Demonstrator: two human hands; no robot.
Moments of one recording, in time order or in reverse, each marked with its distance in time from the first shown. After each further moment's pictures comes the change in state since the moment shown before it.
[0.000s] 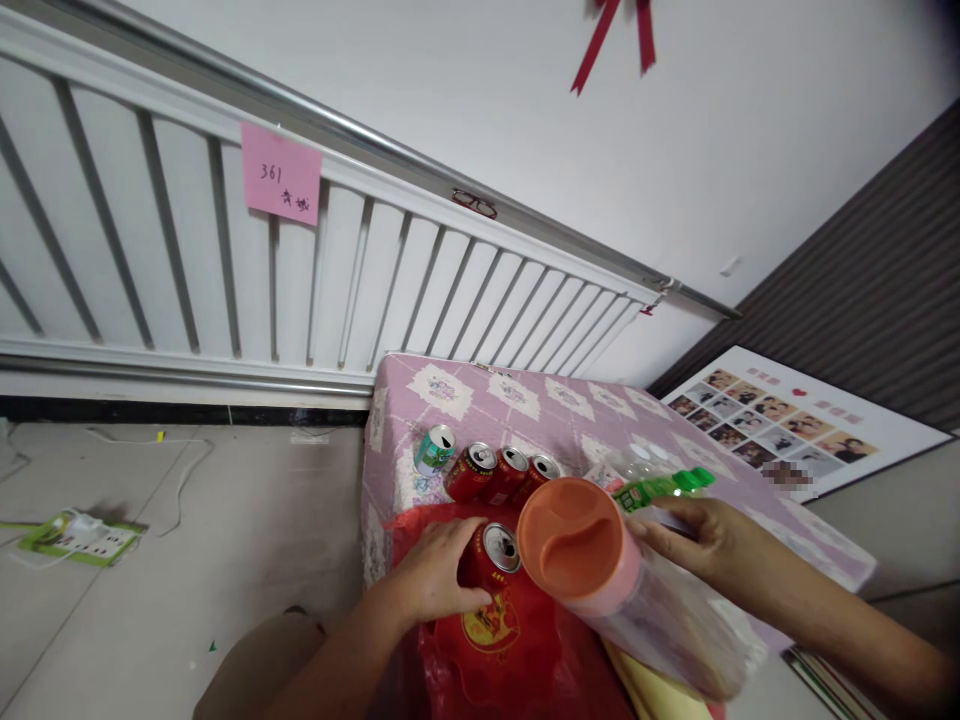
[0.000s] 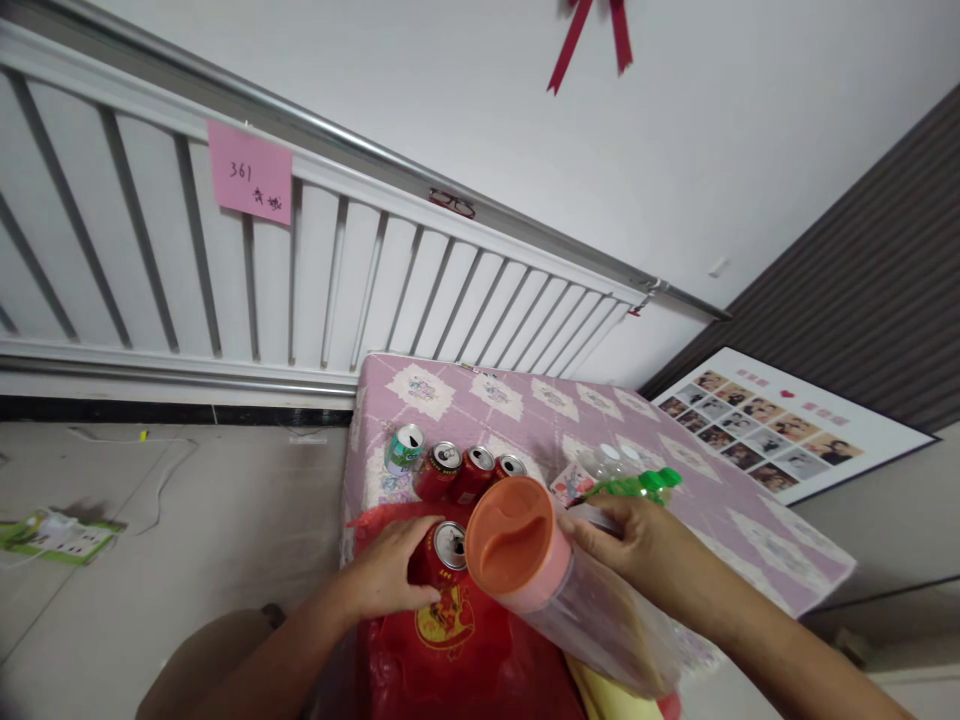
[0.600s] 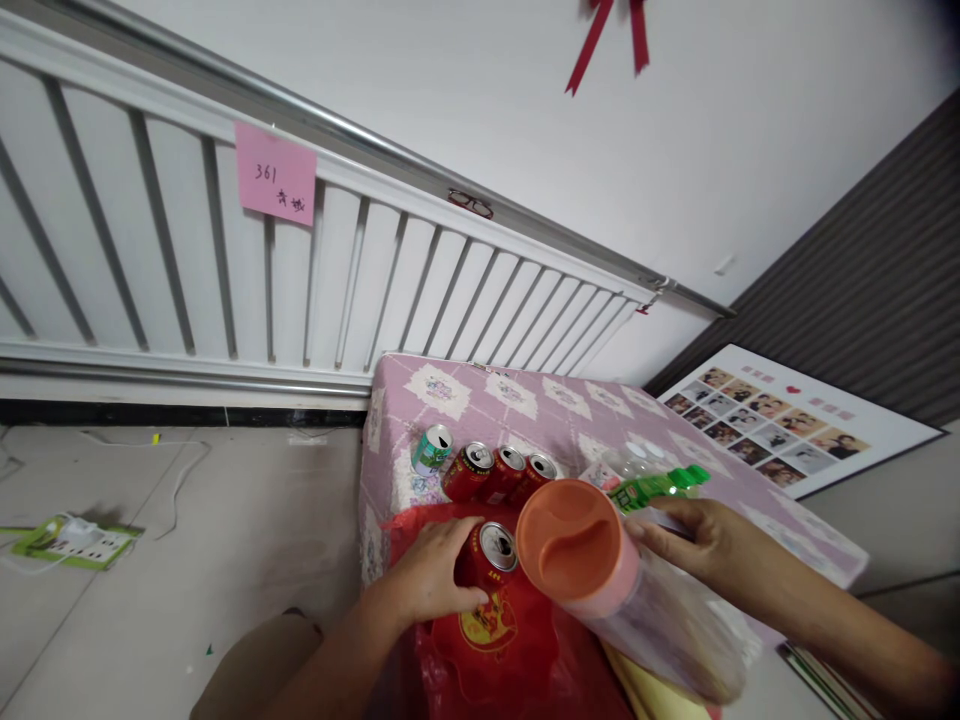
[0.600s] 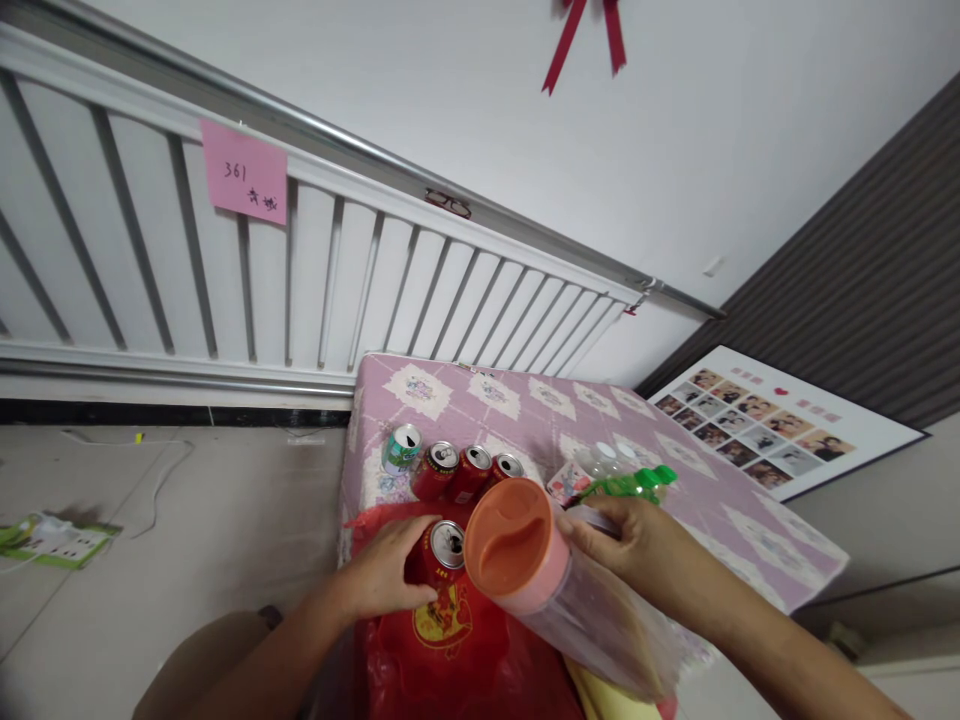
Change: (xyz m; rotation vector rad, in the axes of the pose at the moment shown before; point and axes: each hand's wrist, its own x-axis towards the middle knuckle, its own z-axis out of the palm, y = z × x) left_hand 0.000 -0.003 -0.001 0.012 -0.009 -0.010; right_hand -0.001 0.004 0.002 0.040 -0.034 0.026
